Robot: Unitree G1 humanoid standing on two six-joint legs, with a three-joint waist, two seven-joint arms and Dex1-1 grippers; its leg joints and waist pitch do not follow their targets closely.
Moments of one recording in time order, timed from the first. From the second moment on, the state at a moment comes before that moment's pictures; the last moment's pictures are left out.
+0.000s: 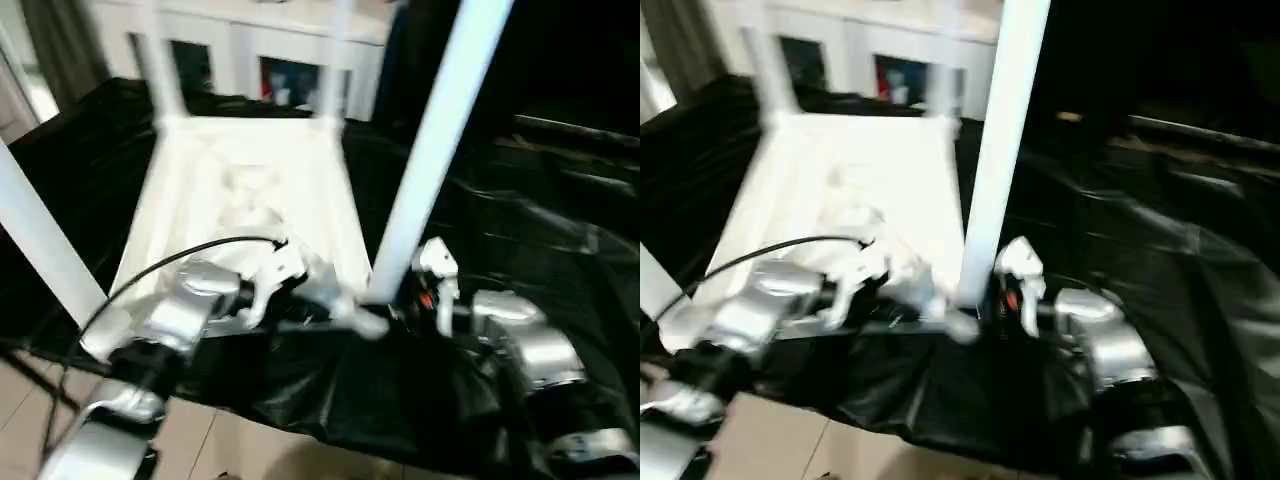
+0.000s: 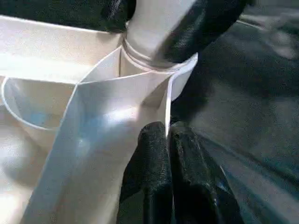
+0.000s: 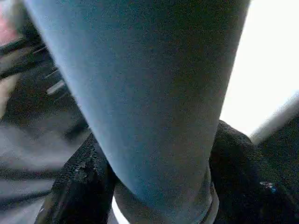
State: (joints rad) left arm -0.56 0.28 -0.25 0.56 0.00 0.24 -1.15; right arm -0.38 -0.25 0.08 0.46 0.18 0.22 0.91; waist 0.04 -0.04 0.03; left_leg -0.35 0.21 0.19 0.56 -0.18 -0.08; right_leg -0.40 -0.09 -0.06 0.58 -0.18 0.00
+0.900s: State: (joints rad) left arm -0.56 0.21 -0.25 0.58 0.03 0.22 -1.09; right arm -0.32 -0.27 0.05 0.35 0.18 0.25 0.87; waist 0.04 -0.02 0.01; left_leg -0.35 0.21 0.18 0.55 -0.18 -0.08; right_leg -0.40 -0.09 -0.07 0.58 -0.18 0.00
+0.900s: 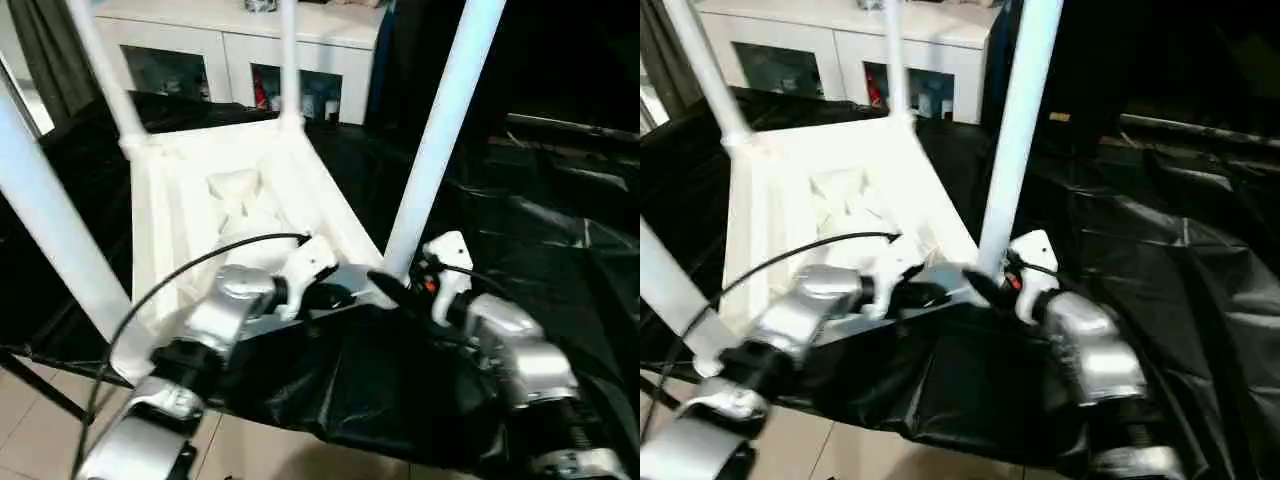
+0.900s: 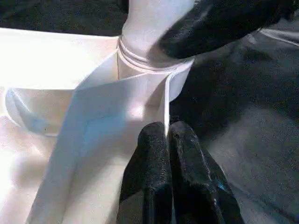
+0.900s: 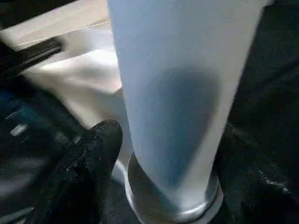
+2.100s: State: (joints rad) left arm -0.54 0.21 -0.25 0.57 0.05 0.19 -1.03; right arm -0.31 -0.17 0.04 0.36 0.14 0.27 0.66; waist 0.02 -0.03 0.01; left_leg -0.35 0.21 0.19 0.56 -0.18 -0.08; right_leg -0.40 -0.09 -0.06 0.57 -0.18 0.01
